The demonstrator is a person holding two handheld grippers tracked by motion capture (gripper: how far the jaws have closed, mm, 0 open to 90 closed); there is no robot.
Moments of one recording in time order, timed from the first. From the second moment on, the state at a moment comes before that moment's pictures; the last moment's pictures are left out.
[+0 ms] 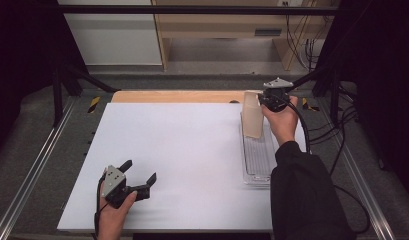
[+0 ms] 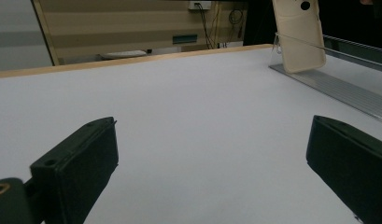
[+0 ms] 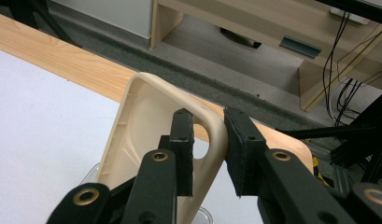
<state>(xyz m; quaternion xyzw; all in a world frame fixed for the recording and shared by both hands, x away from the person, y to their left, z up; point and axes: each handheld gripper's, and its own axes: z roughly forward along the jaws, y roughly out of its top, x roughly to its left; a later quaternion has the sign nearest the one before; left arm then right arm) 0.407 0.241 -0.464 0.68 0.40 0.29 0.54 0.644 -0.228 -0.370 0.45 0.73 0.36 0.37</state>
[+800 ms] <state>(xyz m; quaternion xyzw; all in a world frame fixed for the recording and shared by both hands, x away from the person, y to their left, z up) 0.407 0.241 -0.463 0.68 0.40 0.29 0.54 0.647 -0.226 -0.370 0.46 0.72 0.36 0.37</state>
